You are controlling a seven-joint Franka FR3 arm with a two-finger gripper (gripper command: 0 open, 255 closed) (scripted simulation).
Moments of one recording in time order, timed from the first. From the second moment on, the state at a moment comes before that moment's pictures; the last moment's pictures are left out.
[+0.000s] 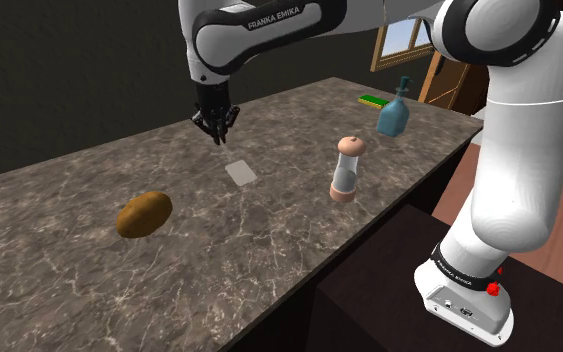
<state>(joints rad) 0.12 0.31 0.36 -1.57 -0.15 1.92 0.57</state>
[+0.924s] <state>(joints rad) 0.13 0.31 0.36 -1.38 -0.15 1.73 0.56</state>
